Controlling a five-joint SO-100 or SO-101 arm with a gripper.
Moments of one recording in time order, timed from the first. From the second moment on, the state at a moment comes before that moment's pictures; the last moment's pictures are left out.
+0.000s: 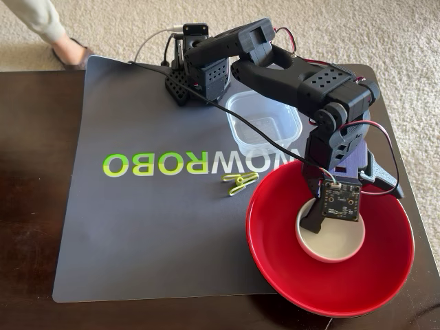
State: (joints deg) arm -36.0 45.4 24.8 97.4 34.5
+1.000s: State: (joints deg) arm -20.7 105.3 114.3 79.5 25.7
